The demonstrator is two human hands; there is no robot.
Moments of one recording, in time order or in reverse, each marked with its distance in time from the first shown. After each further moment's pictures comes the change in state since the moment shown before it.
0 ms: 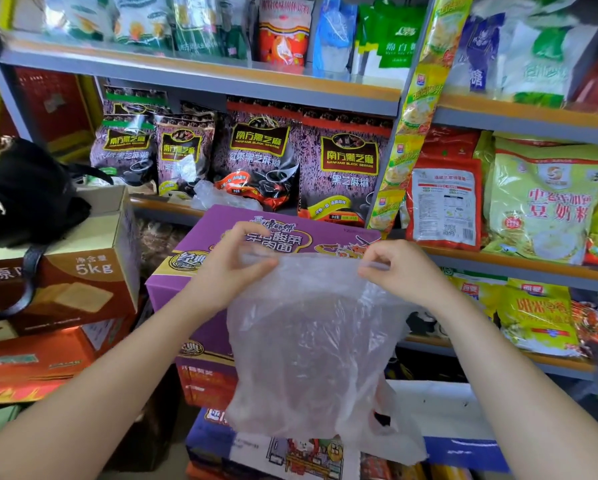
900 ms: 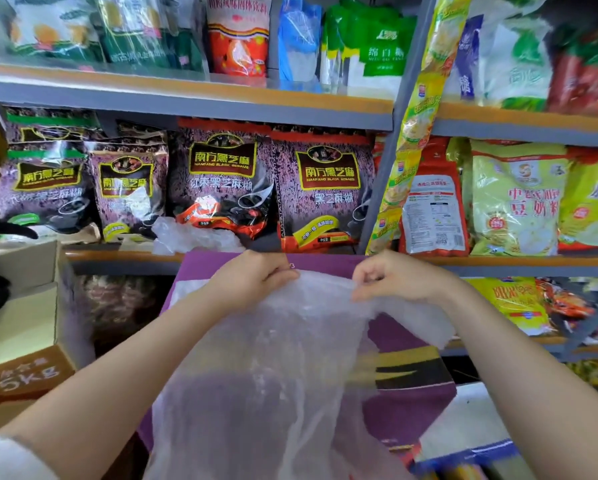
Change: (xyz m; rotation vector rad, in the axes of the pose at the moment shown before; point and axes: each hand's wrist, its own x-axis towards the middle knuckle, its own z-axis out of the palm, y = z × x) left_hand 0.143 -0.052 -0.031 0.654 -0.390 0.286; right_hand 0.101 -0.001 0.009 0.177 -0.338 0.125
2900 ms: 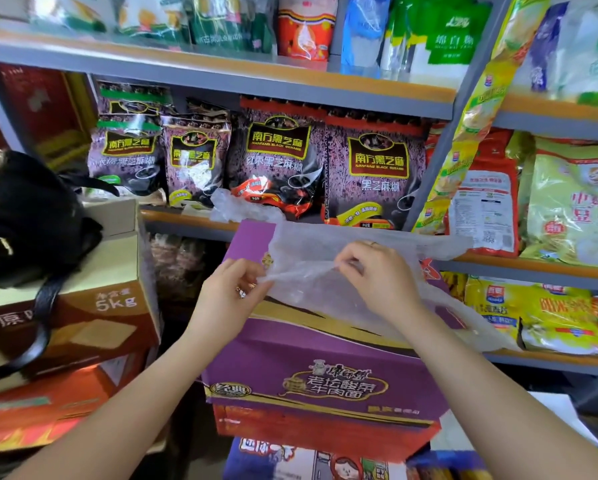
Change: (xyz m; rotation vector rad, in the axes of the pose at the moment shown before) left_hand -0.129 0.007 0.002 -0.243 0.489 -0.397; right_hand 0.011 -0.048 0.093 -0.341 0.615 -0.179
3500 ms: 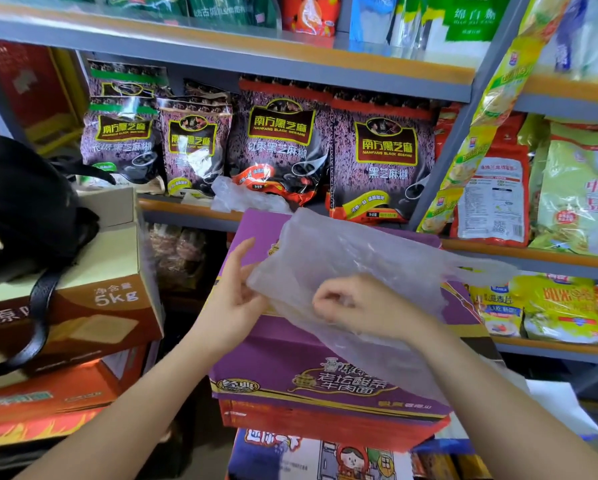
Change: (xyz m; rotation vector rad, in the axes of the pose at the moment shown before) left_hand -0.010 -0.008 -0.004 -0.597 -0.221 -0.161; right_hand -0.010 -0.019 0.017 0.267 -0.609 -0.004
